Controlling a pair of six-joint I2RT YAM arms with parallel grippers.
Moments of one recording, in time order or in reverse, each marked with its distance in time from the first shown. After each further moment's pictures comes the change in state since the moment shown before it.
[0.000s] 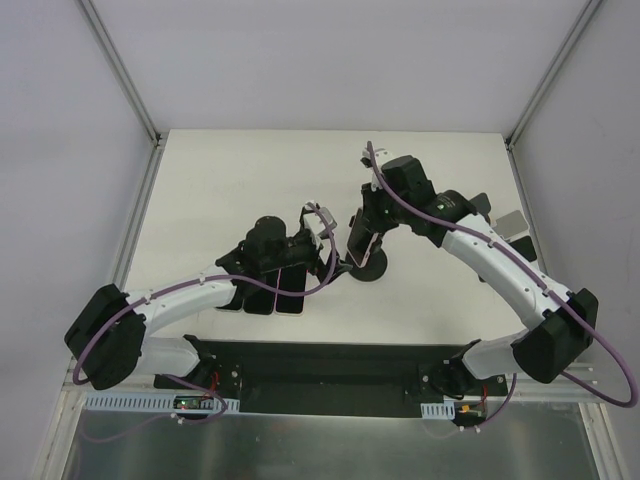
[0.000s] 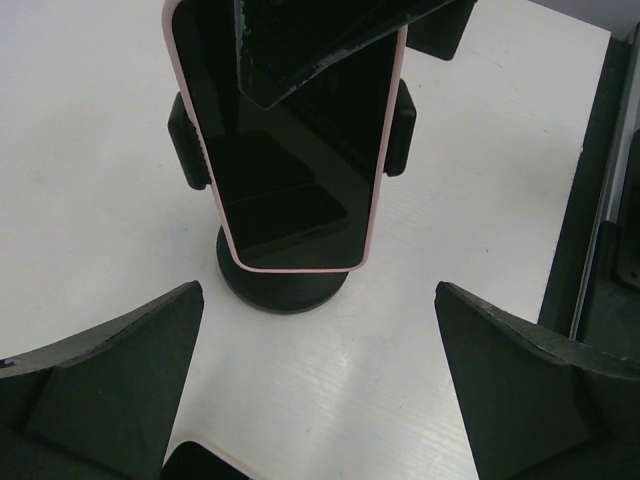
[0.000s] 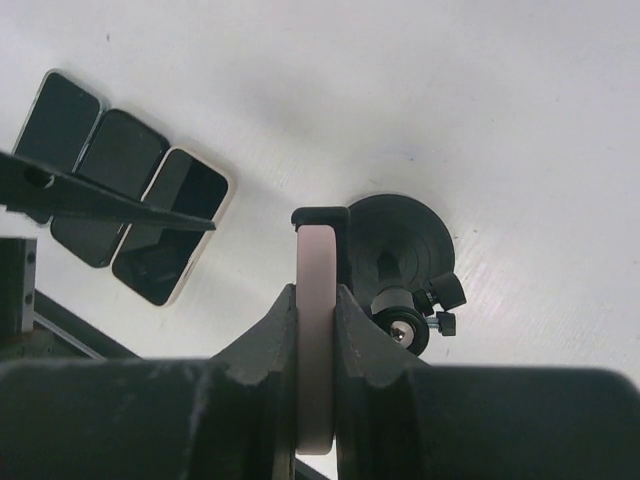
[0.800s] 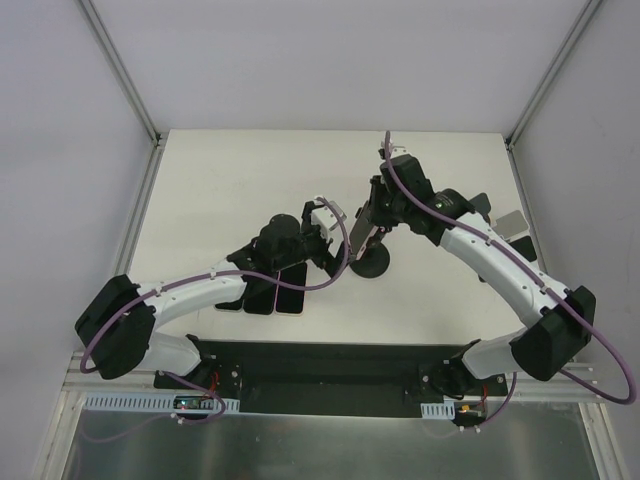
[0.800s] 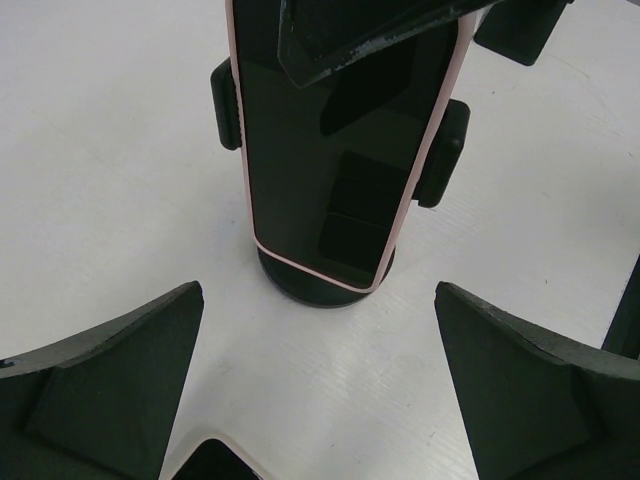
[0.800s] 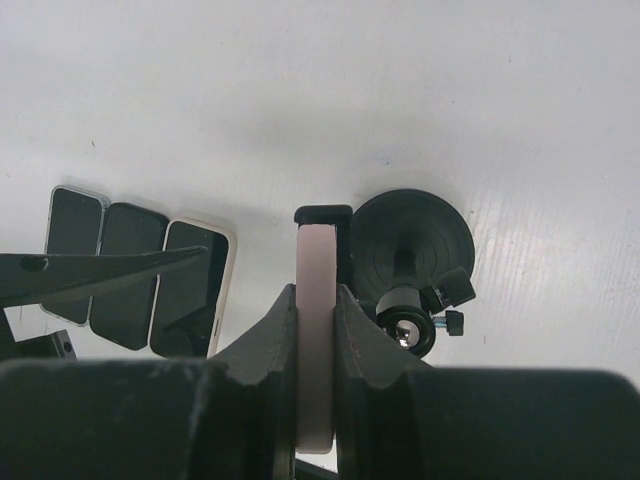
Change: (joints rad) left arm -0.068 0.076 0.087 -0.054 -0.229 -0.012; right arm 0.000 0.009 0.002 0.013 0.174 0.293
